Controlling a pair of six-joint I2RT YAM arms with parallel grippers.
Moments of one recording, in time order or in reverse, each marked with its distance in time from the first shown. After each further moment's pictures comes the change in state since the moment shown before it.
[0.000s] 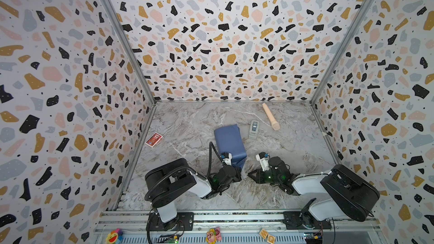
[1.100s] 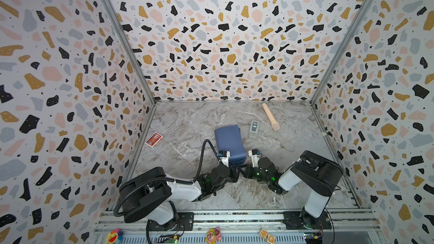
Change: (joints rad) left arm 0.001 -0.287 -0.079 -0.146 0.012 0.239; right arm 0.103 0.341 0.095 0.446 0.180 0.207
